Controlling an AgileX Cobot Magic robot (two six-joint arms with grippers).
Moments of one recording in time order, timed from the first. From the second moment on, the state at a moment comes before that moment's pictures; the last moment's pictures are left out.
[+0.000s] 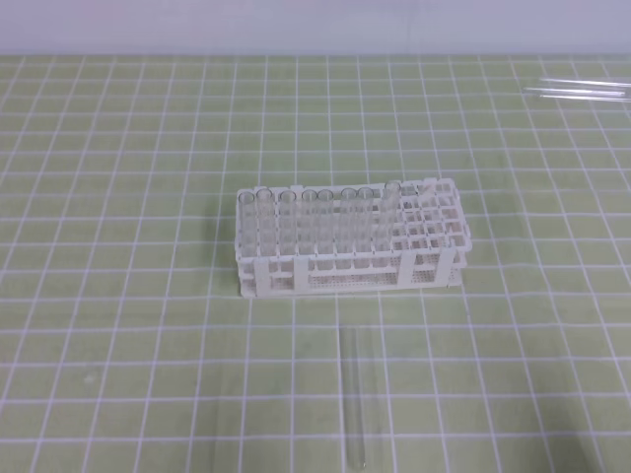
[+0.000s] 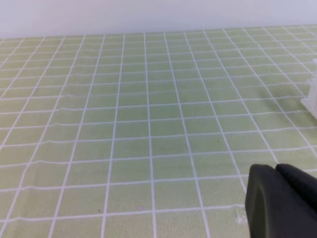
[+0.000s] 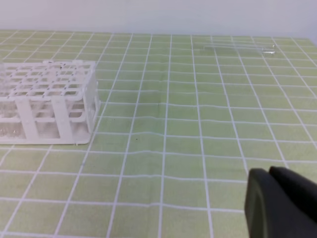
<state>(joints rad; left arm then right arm) -0.06 -0.03 0.01 -0.08 0.26 0.14 0.05 0.01 0.00 0.15 0.28 -0.11</state>
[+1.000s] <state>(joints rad) -0.06 -0.02 -0.05 -0.54 0.05 -0.12 0.05 0.01 0.00 0.15 0.28 -0.11</state>
